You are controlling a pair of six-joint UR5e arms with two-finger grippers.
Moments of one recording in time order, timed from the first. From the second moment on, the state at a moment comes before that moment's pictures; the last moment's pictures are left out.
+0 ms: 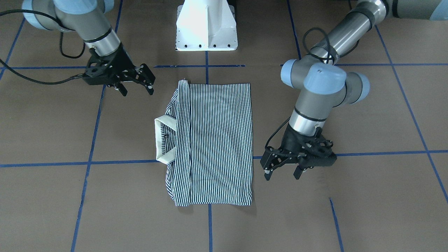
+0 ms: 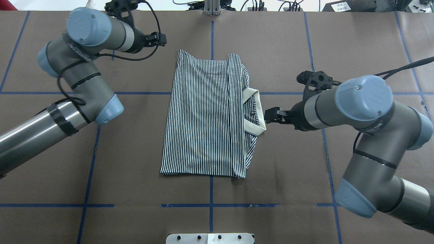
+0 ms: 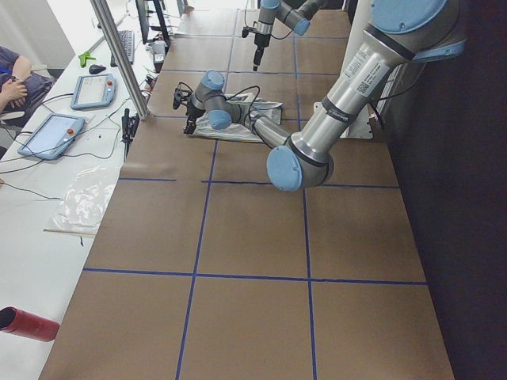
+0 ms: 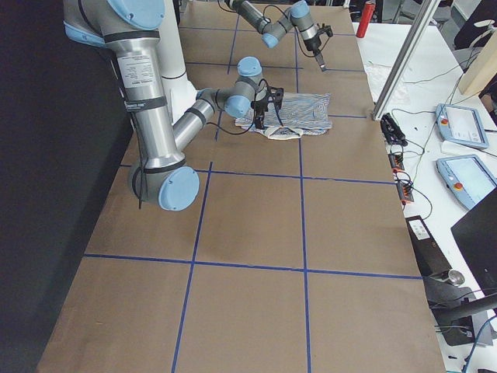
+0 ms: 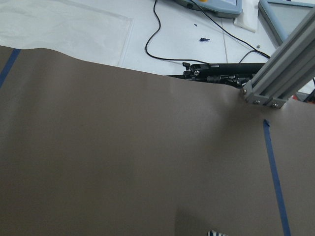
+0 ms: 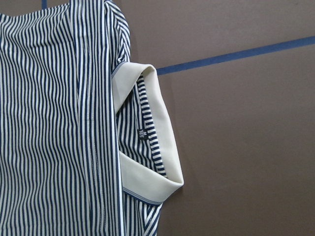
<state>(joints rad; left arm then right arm) -0.83 -2.19 -1.46 -2.15 -1.77 -1.20 0.56 -1.23 1.99 -1.41 1.81 1.37</state>
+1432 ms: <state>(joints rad) -0.76 -2.10 -1.73 -1.87 -1.80 -1.21 0.32 -0.88 1.70 -1.83 1.66 1.26</state>
